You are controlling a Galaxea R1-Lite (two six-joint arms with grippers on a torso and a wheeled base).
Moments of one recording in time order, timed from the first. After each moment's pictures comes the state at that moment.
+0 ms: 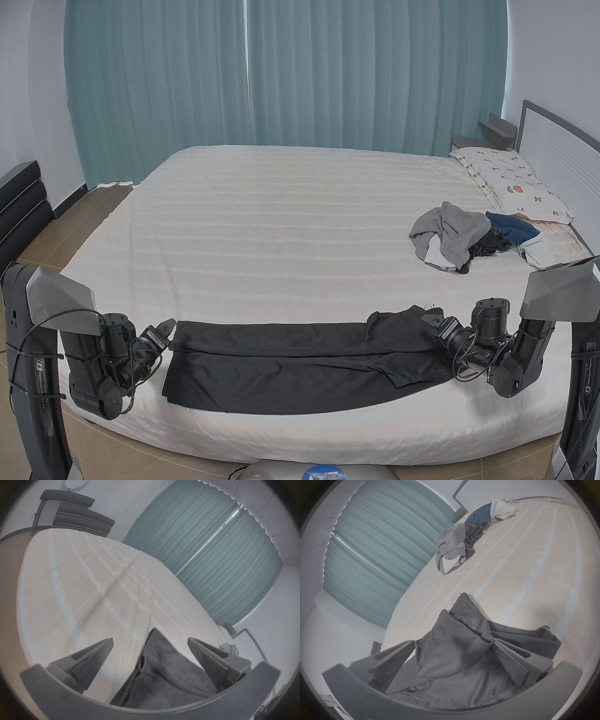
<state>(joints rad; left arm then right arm) -0.04 2.38 -0.39 -1.55 0.05 -0.81 0.21 2.33 -0.54 -1.31 -0.05 0.92</state>
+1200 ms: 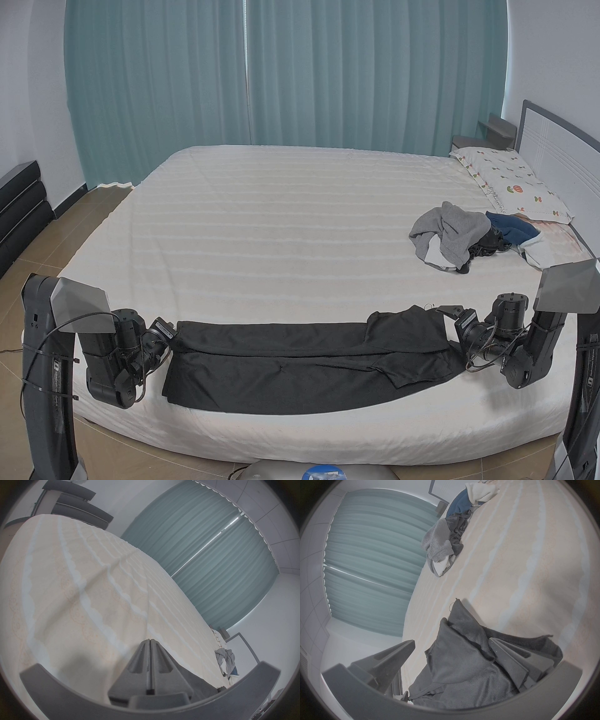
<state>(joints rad) -0.02 2.52 -0.61 -1.55 -0.02 -0.85 0.06 2.36 -0.56 -1.35 0.19 1.09</state>
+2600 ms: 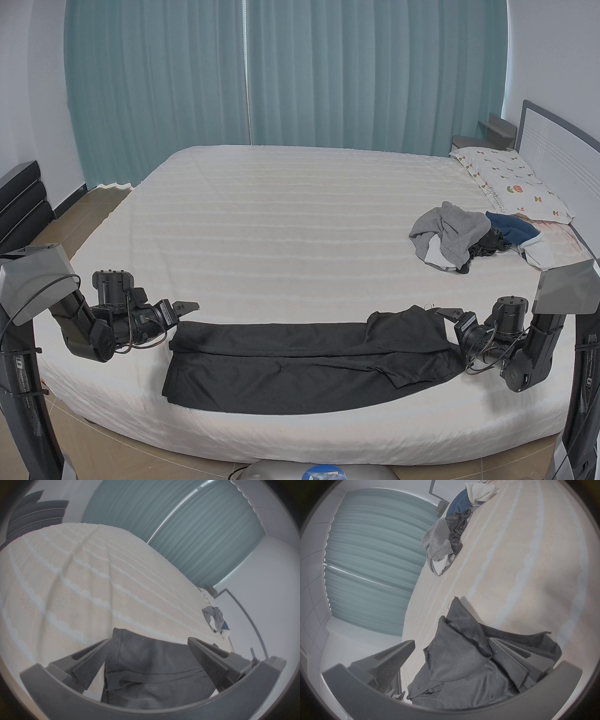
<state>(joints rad) 0.03 2.25 -0.79 -0.89 -0.41 -0.52 0.07 2.37 -0.53 -1.39 0.19 1.09</state>
